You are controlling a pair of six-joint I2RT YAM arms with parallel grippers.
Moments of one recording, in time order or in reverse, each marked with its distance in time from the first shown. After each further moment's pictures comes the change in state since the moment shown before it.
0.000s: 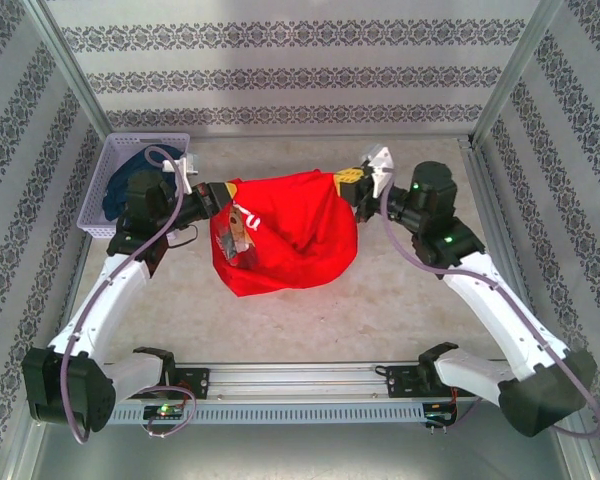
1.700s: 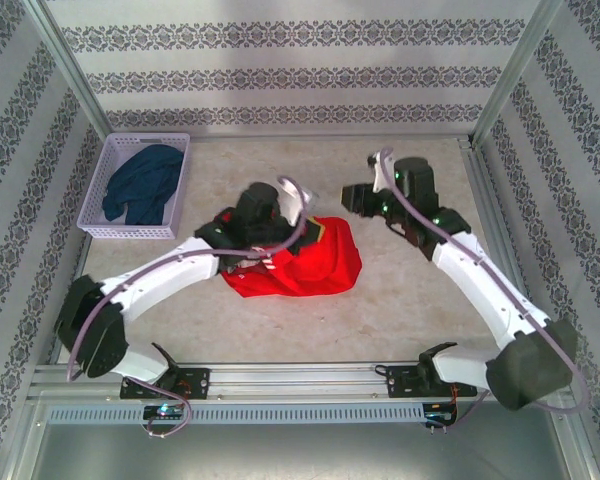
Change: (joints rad) left arm -0.560 0.317 0.198 -0.080 -0.285 0.400; right arm -0.035 0.164 0.062 -0.288 0.242 0.337
